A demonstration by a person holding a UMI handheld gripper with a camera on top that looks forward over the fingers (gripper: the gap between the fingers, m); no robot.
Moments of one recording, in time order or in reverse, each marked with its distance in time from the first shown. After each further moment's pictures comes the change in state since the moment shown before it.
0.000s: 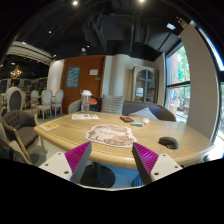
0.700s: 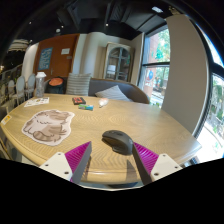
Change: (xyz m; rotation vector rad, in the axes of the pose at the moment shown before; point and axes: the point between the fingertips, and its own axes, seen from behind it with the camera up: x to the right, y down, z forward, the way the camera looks) arm 0.264 0.049 0.084 -0.244 0.262 0.022
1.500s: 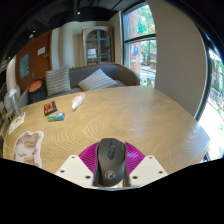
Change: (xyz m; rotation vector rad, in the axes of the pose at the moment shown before) arm 0.072 -0.026 0.131 -0.219 0.057 0.226
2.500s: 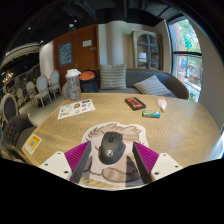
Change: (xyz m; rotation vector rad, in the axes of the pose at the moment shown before) arm -0.336 0.047 -0.108 0.026 -0.374 -0.215
